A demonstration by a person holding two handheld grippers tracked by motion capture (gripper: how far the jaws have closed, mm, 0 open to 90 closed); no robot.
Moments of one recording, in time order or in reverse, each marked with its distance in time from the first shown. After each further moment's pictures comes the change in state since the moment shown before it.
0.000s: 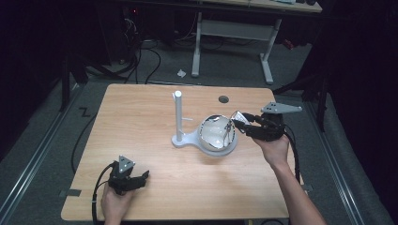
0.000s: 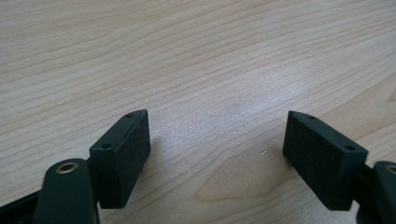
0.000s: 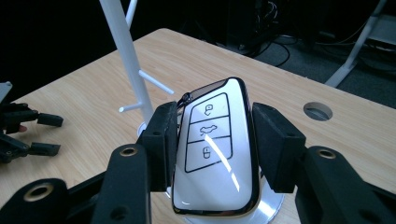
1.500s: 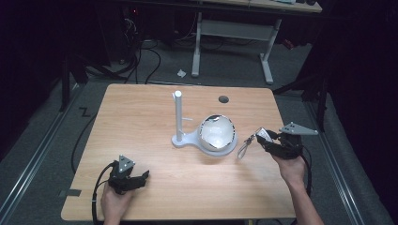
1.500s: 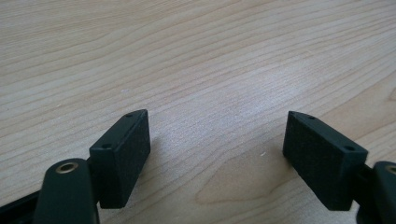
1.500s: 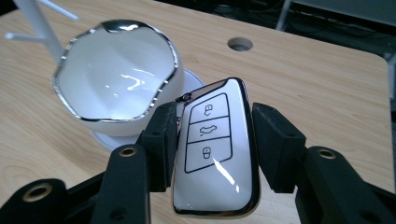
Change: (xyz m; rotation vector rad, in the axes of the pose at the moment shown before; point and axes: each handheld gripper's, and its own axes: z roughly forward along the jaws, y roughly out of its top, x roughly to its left) left arm 0.001 0.000 0.001 0.003 -0.011 0.004; right arm -0.030 -0.075 -0.033 0.070 -0.234 0.058
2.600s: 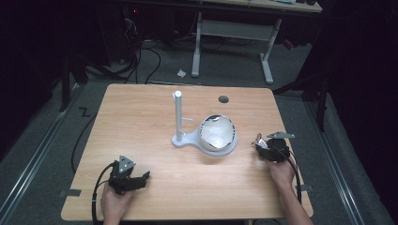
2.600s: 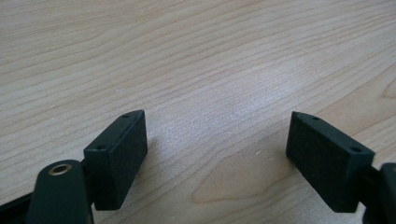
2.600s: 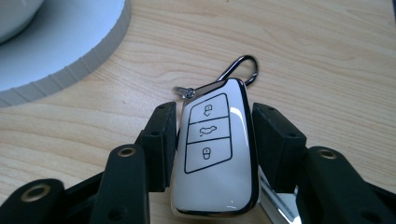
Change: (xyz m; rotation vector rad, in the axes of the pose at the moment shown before) left arm -0.001 0.000 -0.001 0.012 -0.015 0.000; right arm -0.029 -0.060 0.075 0.233 -0.201 0.056
